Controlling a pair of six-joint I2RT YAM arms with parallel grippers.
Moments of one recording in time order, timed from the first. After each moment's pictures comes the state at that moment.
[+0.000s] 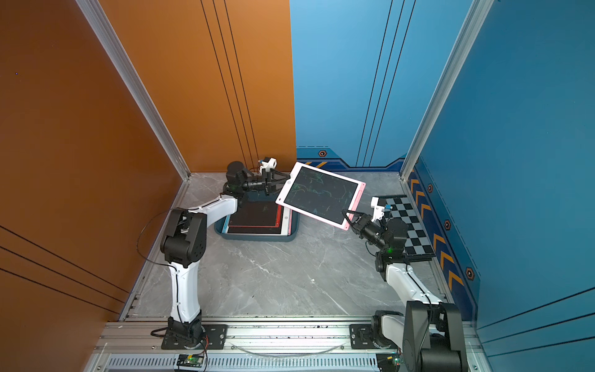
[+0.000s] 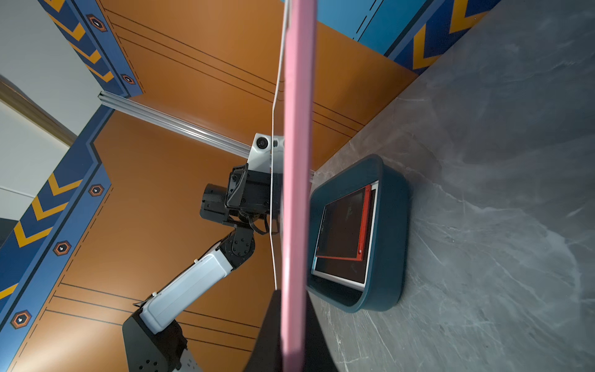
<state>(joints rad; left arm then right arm) -0.25 2.13 1.54 0.71 1.17 -1.49 -0.07 1.15 0.44 0.71 -0.80 1.18</state>
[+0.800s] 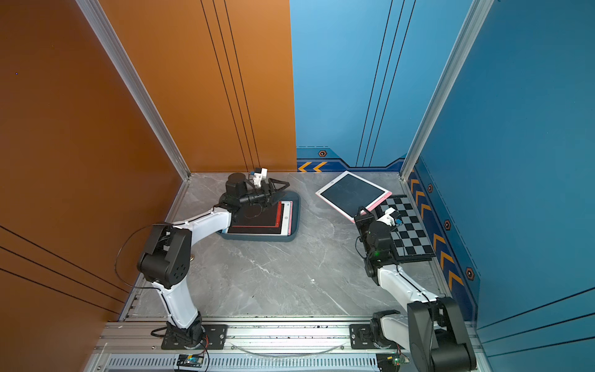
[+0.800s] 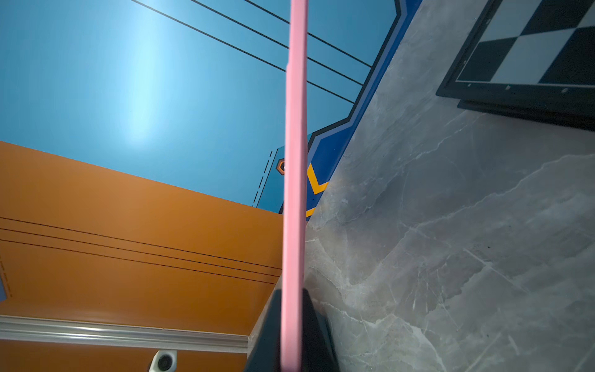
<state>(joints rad) -0.37 1.82 1.24 0.31 0.70 -1.10 0.17 1.23 0.43 0.68 0.18 1.21</state>
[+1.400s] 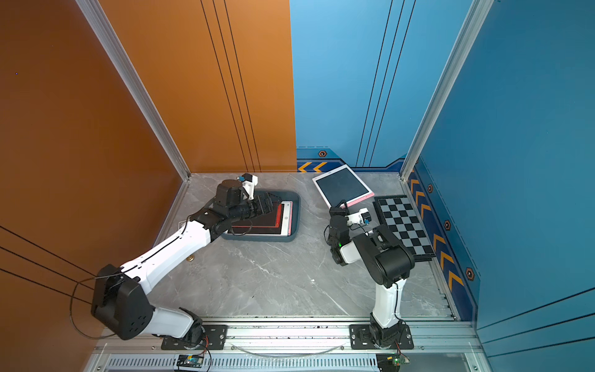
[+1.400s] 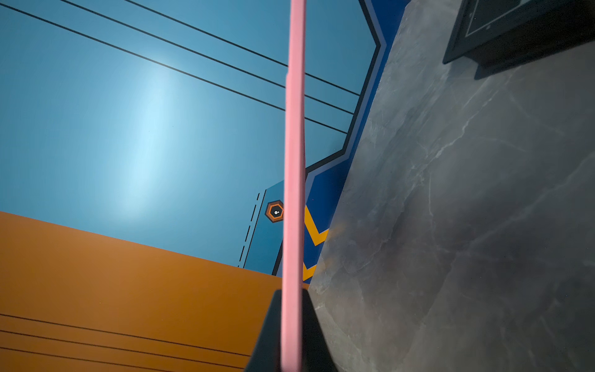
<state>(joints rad) -0.46 1.41 1.14 -0.22 0.29 -0.72 0.45 1.92 0.69 1.22 0.74 1.28</state>
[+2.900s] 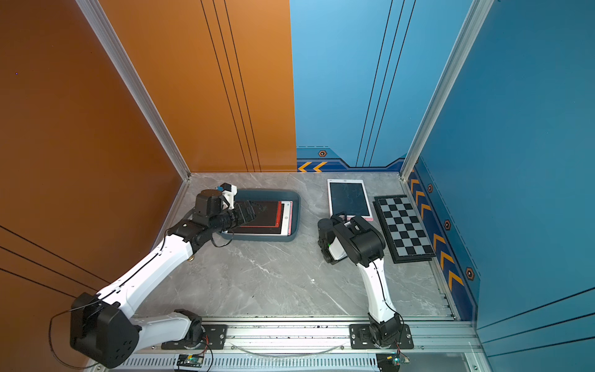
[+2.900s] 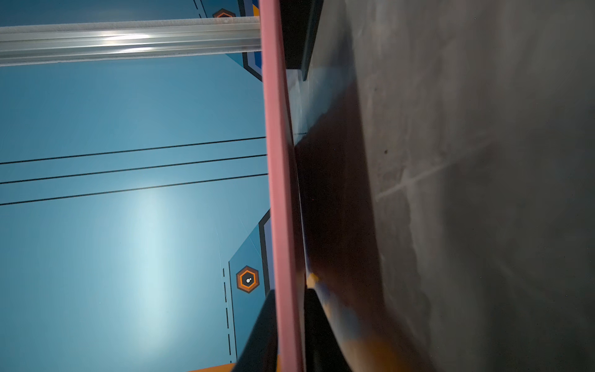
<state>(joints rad) -0.33 1.25 1.00 -0.31 0.30 -0.70 0.46 2.24 0.85 1.17 0.99 1.84</state>
